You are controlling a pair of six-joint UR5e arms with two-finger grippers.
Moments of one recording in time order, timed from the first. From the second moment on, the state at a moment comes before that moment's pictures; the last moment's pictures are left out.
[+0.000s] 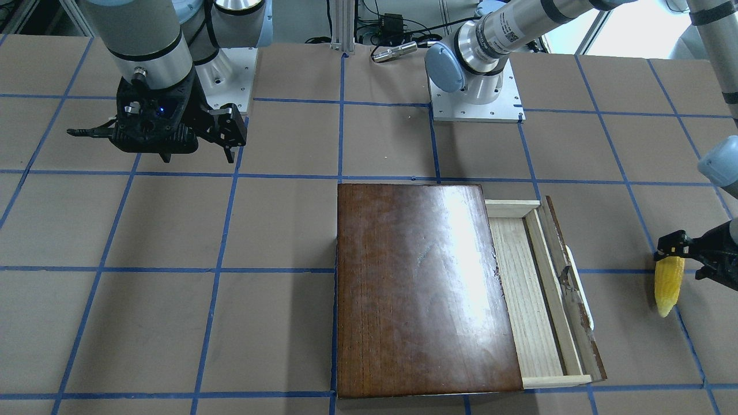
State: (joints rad) left arm -0.82 -2.17 -1.57 -1.04 1.61 1.24; right arm 1.66 -1.53 1.57 -1.60 -1.60 0.06
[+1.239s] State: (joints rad) left arm -0.82 -2.16 -1.55 -1.04 1.61 1.25; right arm 1.66 -1.53 1.57 -1.60 -1.60 0.06
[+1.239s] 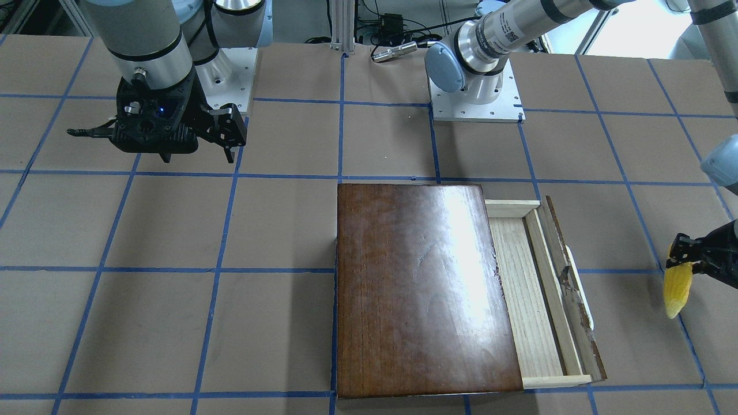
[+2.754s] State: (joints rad) left arm -1.19 -1.78 -1.55 -1.25 1.61 0.72; right arm 1.66 -1.53 1.57 -1.60 -1.60 0.06
